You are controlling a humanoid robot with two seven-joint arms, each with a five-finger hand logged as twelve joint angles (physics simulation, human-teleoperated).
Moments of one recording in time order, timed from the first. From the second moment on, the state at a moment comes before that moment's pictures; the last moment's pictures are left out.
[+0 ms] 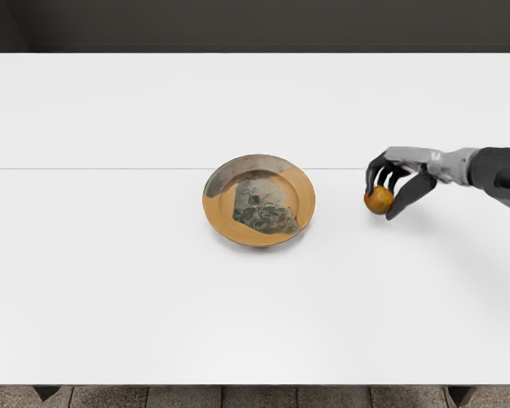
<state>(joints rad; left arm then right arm) -0.08 0.00 0.00 -0.08 -0.17 -0.05 0.14 1.03 -0.76 0.22 1.19 -0.94 0.38 0.03</state>
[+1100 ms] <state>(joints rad) -0.08 0.00 0.00 -0.08 -0.17 -0.05 0.14 1.13 -0.45 0.22 1.15 -0.82 0.34 0.00</state>
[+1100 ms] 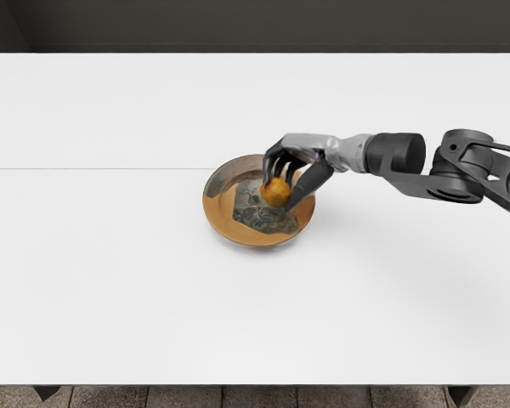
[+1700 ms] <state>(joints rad) -0.08 0.00 0.00 -0.08 -0.17 -0.05 0.14 1.13 -0.42 0.22 1.13 -0.78 0.34 -0.01</state>
